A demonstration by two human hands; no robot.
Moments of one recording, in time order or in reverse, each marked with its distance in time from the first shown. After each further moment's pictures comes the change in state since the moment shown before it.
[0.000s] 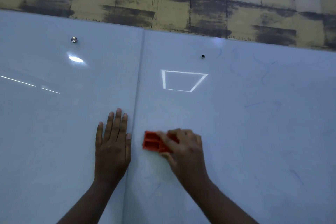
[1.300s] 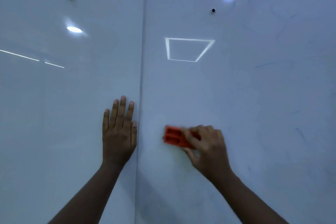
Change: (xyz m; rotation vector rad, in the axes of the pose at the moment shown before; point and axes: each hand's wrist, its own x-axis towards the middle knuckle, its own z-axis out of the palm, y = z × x) left_hand -0.068 -0.008 -0.016 -0.004 -0.100 0.018; right_hand -0.103 0.008 -0.014 0.001 -0.076 -0.026
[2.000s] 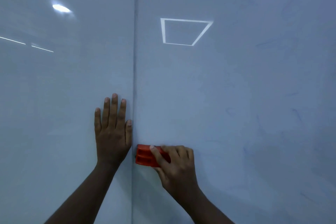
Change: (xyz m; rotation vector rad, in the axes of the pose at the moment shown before) left_hand -0.049 0.002 0.002 0.003 -0.052 -0.034; right_hand -0.076 -0.090 0.048 0.080 -0.021 0.050
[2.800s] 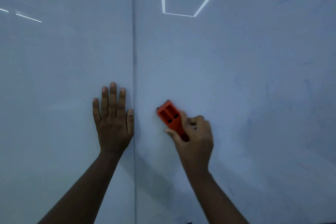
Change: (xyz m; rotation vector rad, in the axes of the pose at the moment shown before) left_hand -0.060 0.003 0.004 -0.005 -0.019 -0.051; right_hand -0.010 0.000 -0.016 0.066 0.069 0.526
